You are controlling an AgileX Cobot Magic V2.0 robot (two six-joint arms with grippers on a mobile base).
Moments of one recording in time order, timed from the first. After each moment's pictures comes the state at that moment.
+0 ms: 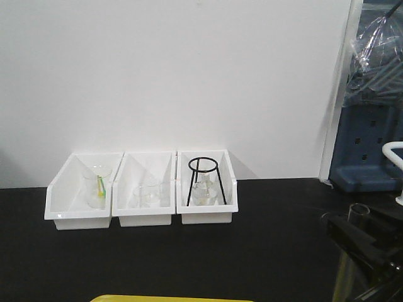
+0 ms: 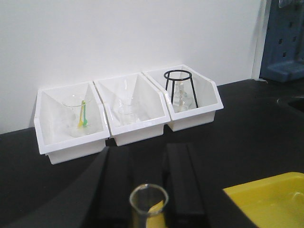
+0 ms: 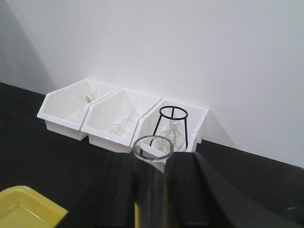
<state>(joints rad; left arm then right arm) -0.31 0.59 -0.45 0.65 0.11 -0.70 0.46 0.79 -0.61 -1.07 0.00 0.98</state>
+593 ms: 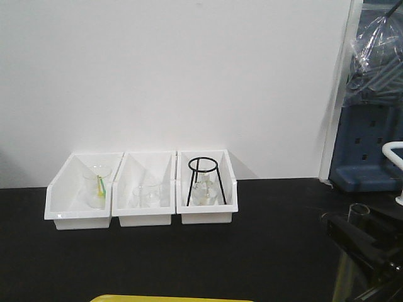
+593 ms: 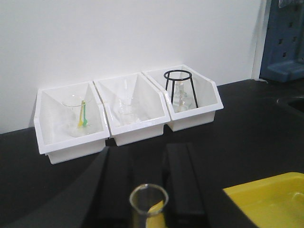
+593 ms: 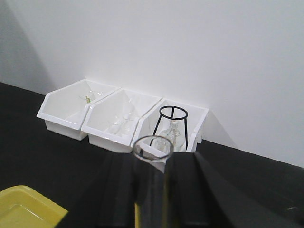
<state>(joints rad) -0.31 0.59 -0.45 0.64 0.11 -0.70 0.46 0.79 -0.61 -1.07 0.00 0.98</state>
